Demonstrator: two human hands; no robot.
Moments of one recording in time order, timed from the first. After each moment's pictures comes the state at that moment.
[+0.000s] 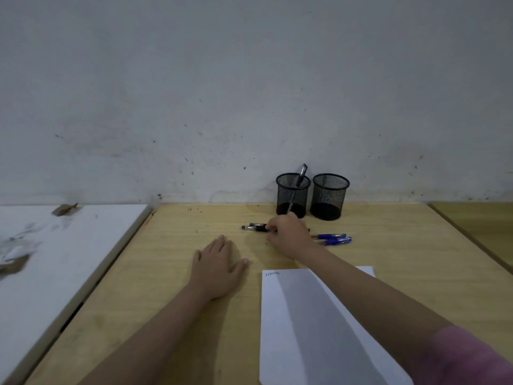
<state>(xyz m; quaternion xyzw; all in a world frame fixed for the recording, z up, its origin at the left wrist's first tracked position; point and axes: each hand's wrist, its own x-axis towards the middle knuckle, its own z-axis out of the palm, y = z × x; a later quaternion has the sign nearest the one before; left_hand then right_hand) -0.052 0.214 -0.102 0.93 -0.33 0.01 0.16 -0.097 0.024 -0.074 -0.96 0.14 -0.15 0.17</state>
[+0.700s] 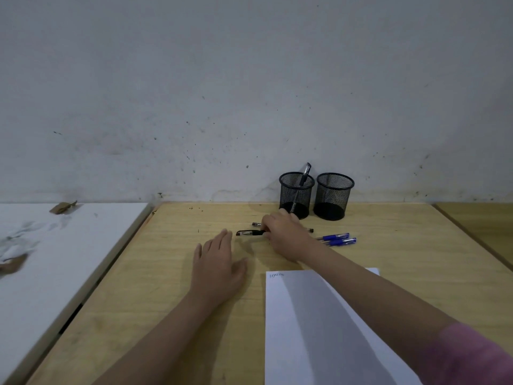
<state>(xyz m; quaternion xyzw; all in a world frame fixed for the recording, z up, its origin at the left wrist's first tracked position) -0.053 0.217 -0.109 0.91 -0.33 0.13 0.23 -0.089 0.029 -0.076 -0.99 0.03 -0.15 0.07</state>
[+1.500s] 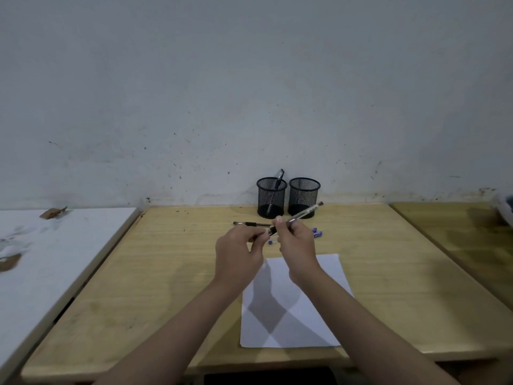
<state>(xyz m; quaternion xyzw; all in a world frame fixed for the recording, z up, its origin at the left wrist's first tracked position) -0.150 0.183 -0.043 0.74 -0.38 0.16 0.53 -0.209 0.084 -0.030 -0.63 0.26 -0.34 0.65</state>
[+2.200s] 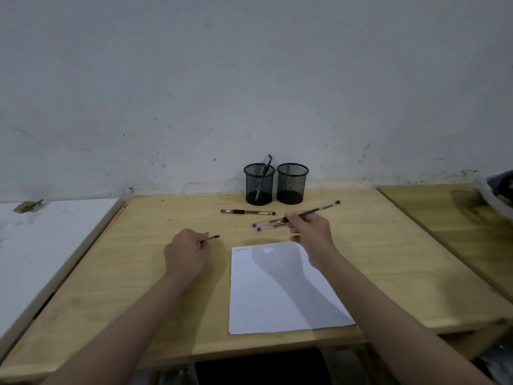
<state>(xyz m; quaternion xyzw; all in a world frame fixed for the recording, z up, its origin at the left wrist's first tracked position) -0.084 0.219 -0.089 0.91 -0.24 0.07 0.32 -0.228 0.024 -0.052 -0.61 0.31 -0.31 0.66</state>
